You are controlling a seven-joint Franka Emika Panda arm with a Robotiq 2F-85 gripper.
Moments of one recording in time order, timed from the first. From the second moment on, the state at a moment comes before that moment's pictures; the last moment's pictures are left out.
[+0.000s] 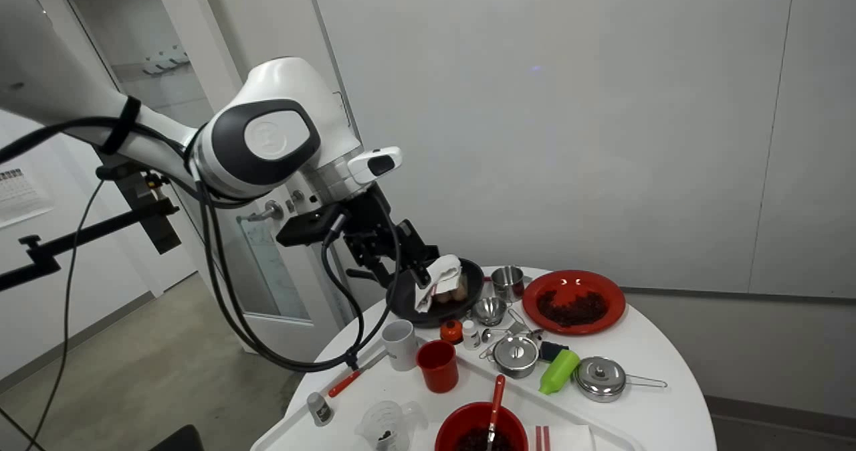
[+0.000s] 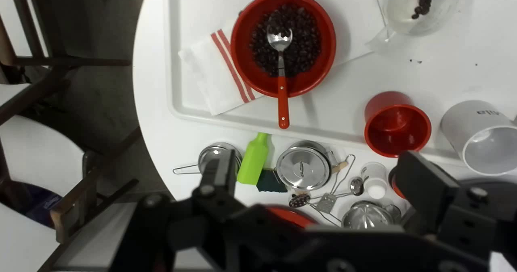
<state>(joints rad) -0.06 0.01 -0.01 -2.34 -0.35 2.48 0.03</state>
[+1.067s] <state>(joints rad) 0.02 0.74 -0.10 -1.81 -0.24 2.62 0.18</state>
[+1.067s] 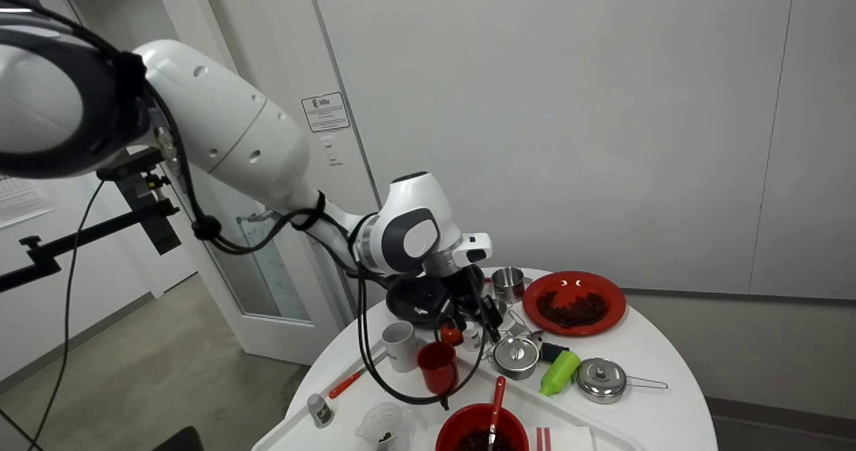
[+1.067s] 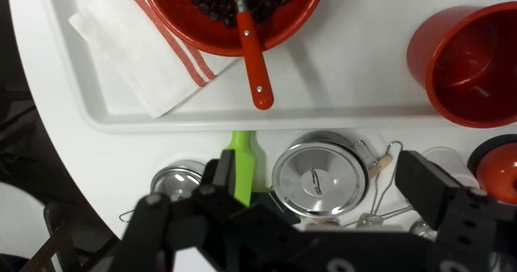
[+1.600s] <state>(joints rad) -0.03 0.82 -0.10 -1.74 -0.18 2.52 0.10</state>
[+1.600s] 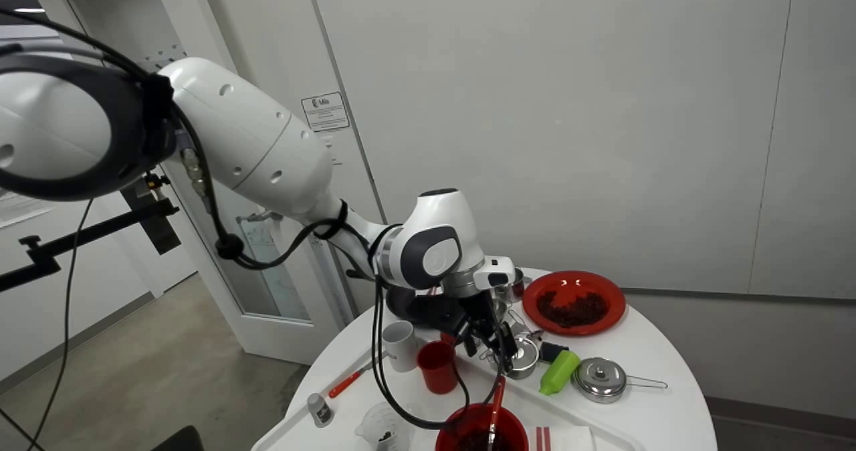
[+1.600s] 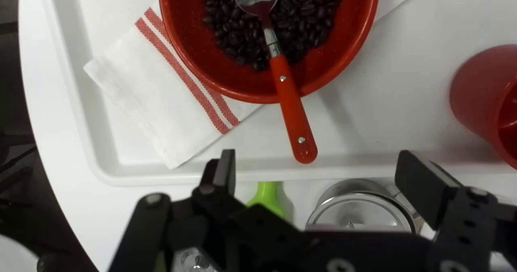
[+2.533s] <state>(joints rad) 0.04 0.95 -0.15 -1.68 -0.18 2.56 0.19</state>
